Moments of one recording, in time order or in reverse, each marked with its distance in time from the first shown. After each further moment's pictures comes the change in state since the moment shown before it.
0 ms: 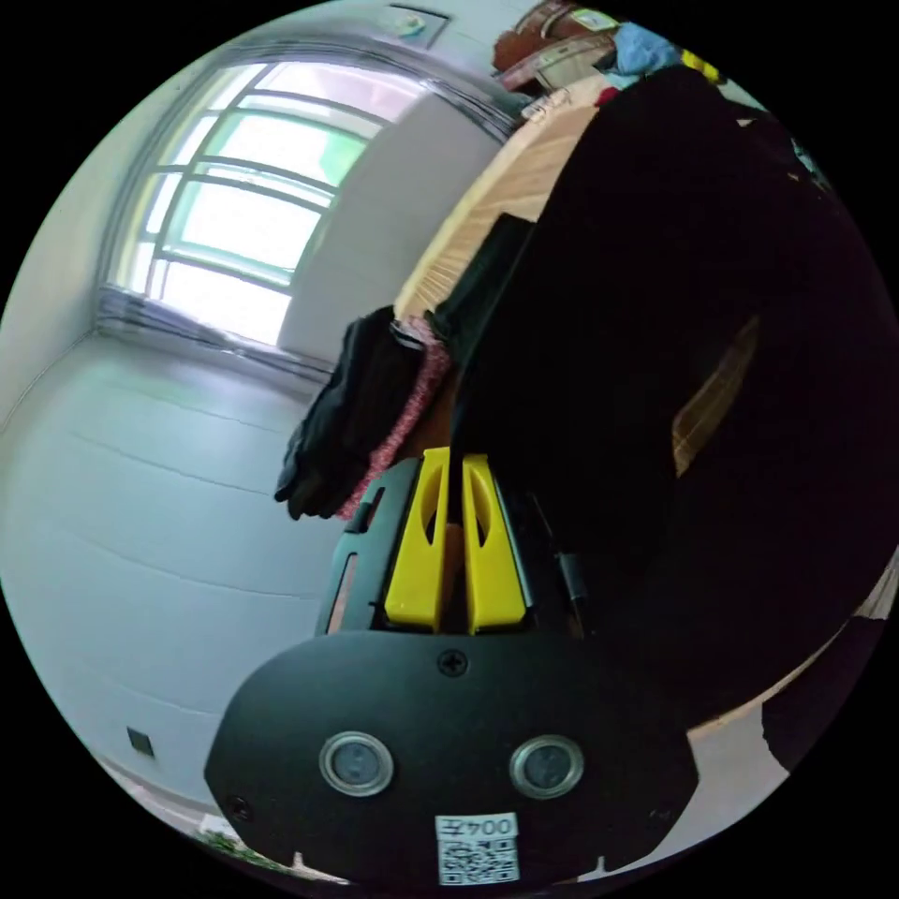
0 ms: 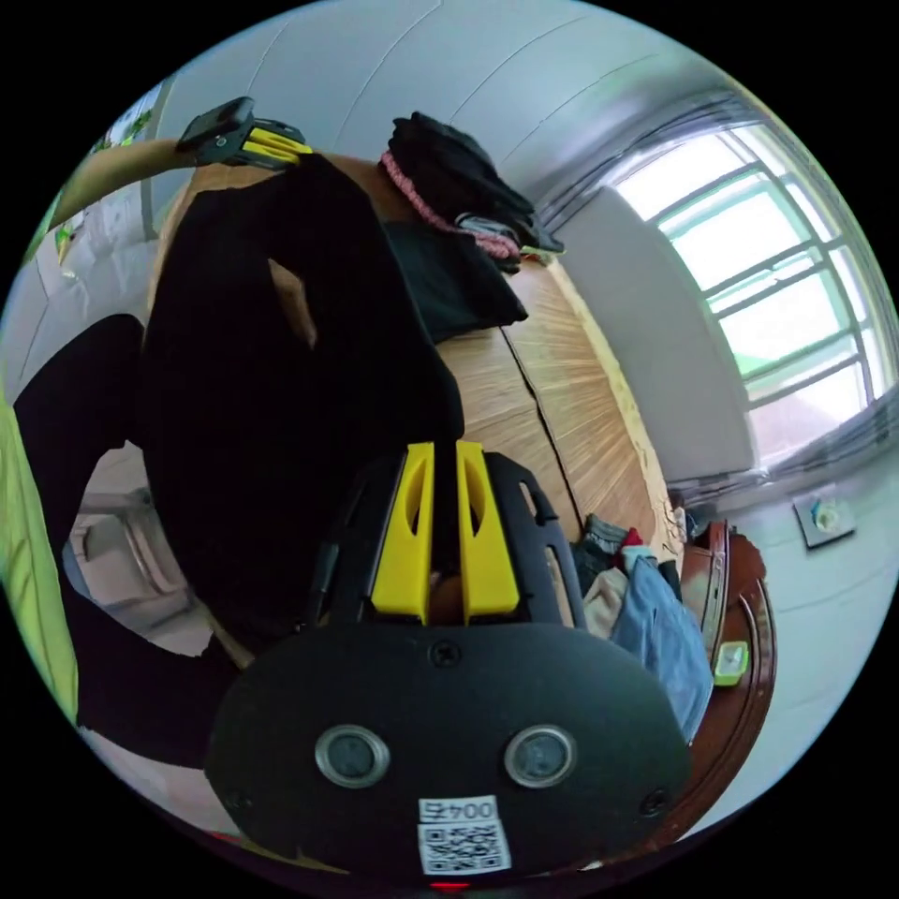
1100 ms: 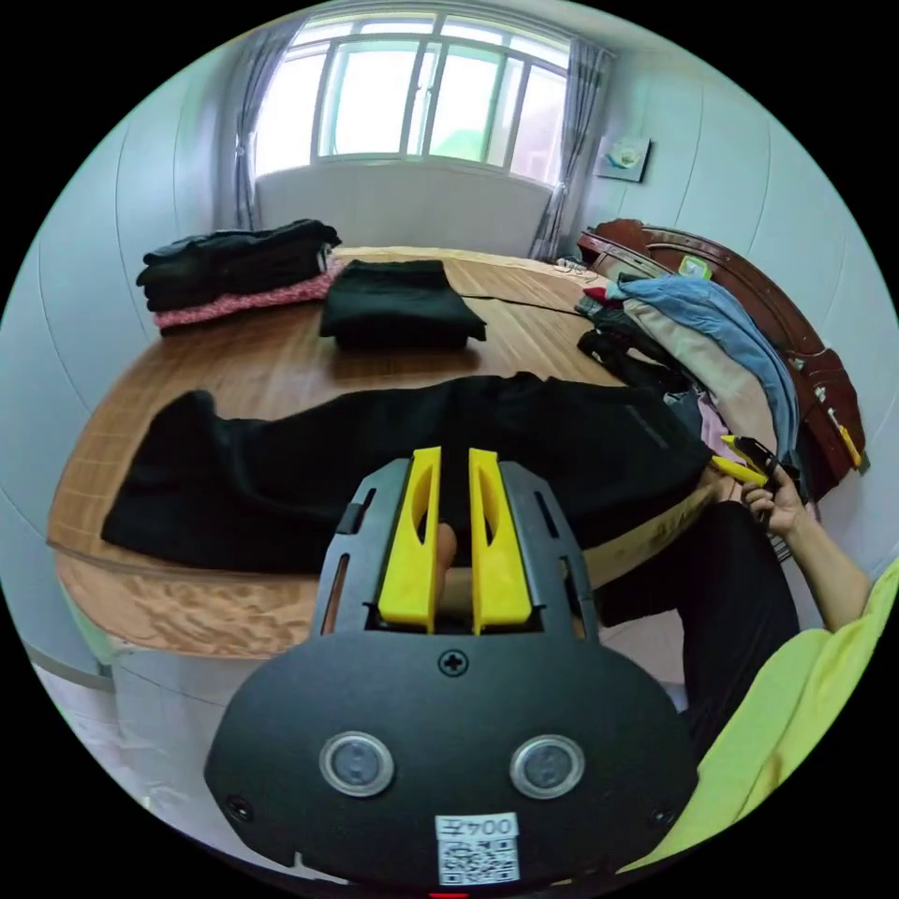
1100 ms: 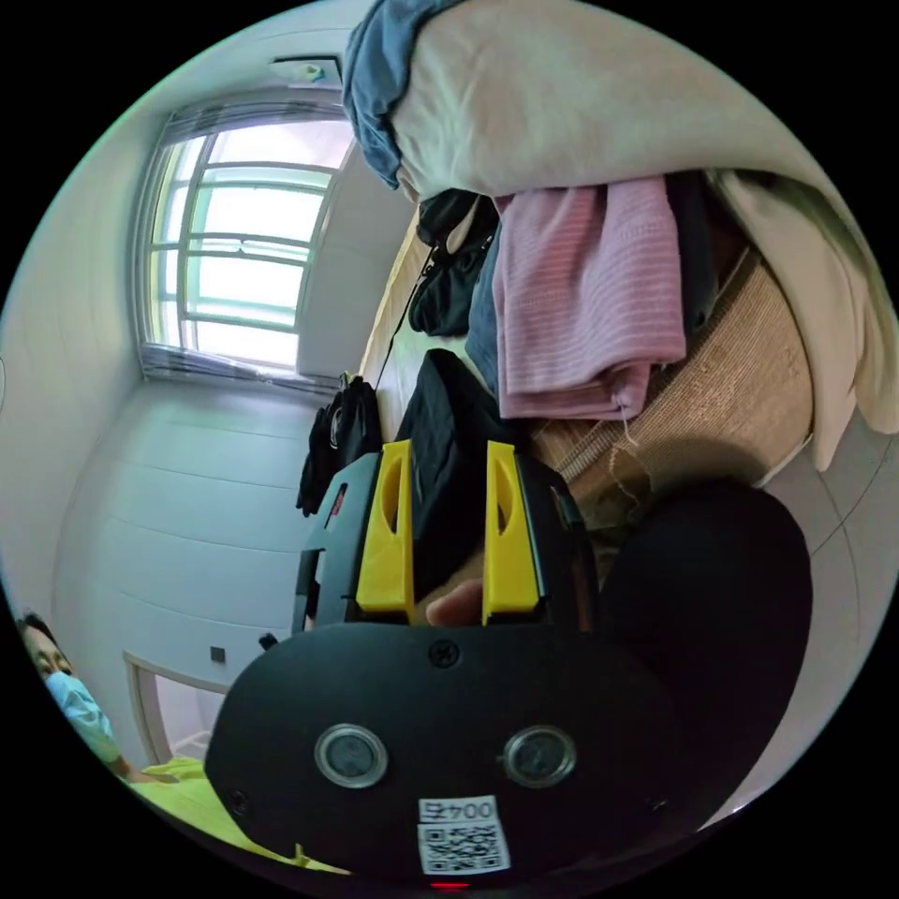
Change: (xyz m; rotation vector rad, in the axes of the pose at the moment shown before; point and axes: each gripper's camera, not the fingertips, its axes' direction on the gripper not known) left arm 0.059 0.250 -0.225 0.092 0.764 -0.716; right arm -0.201 0.573 0.043 0.419 -0.738 1.807
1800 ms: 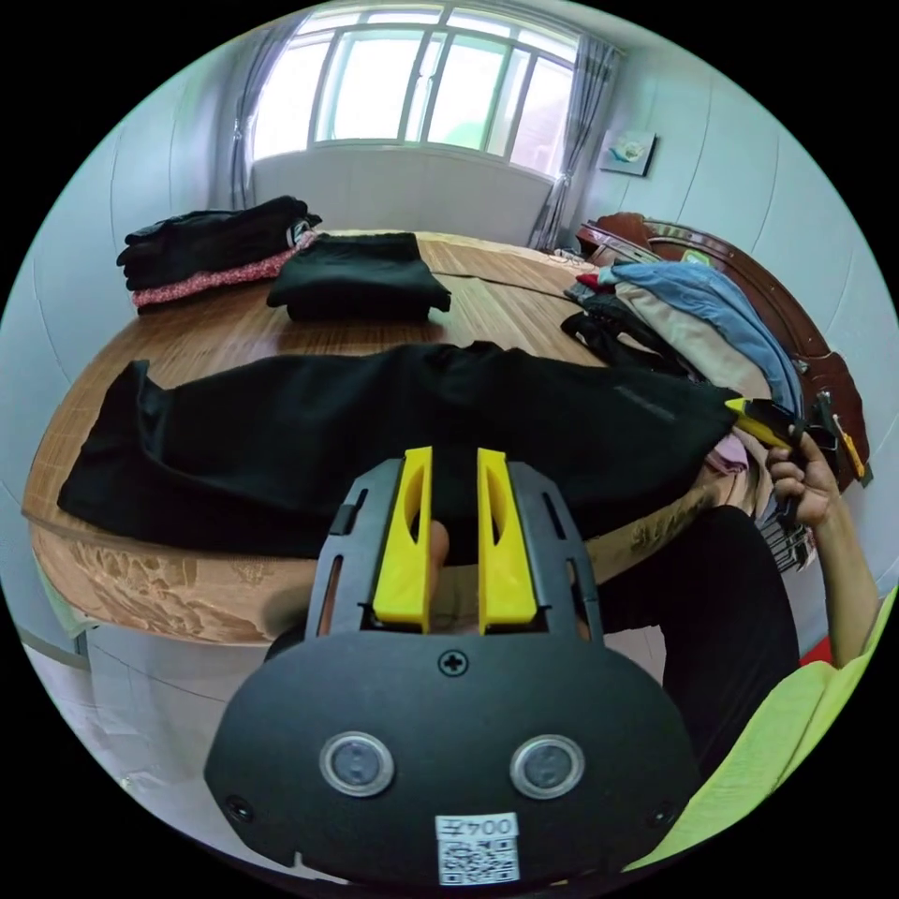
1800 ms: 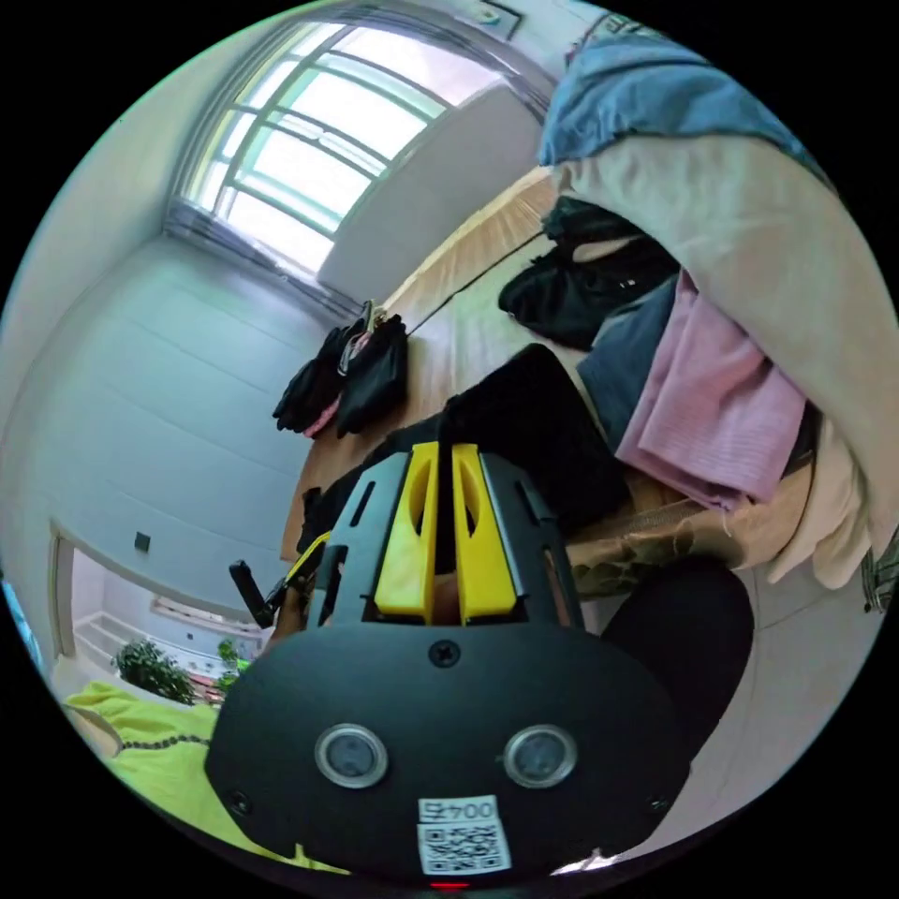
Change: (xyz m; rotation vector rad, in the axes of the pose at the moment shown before) left arm 0.039 0.035 0.034 0.009 0.020 -0.040; right arm -0.041 0.002 -0.020 -0.122 0.126 -0.335
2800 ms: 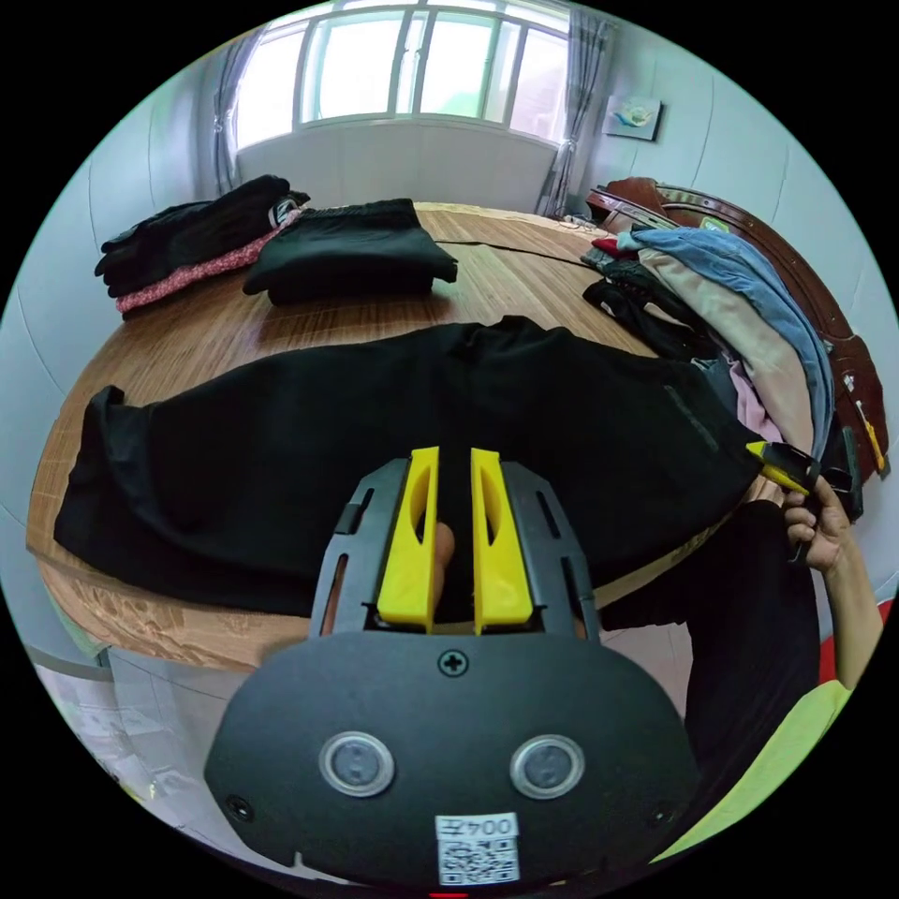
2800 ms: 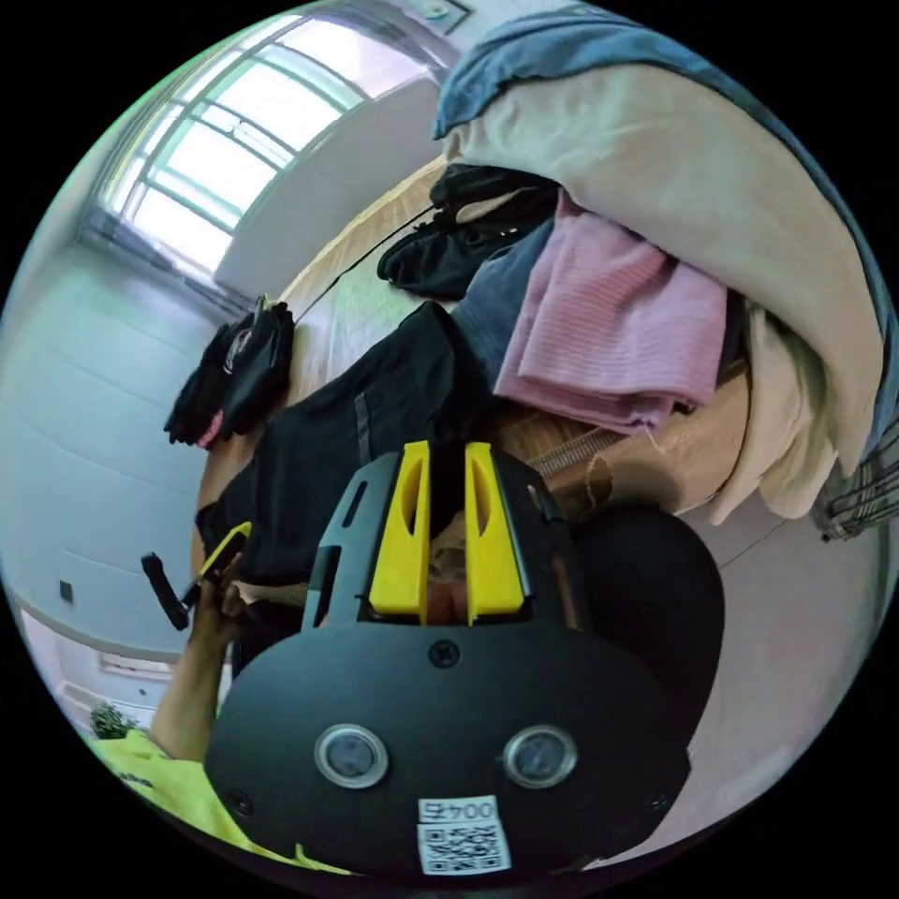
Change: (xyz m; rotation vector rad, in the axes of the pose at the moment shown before) left arm 0.030 -0.027 0.138 -0.113 -0.034 0.027; right arm -0.003 0.054 0.074 0.008 0.274 0.129
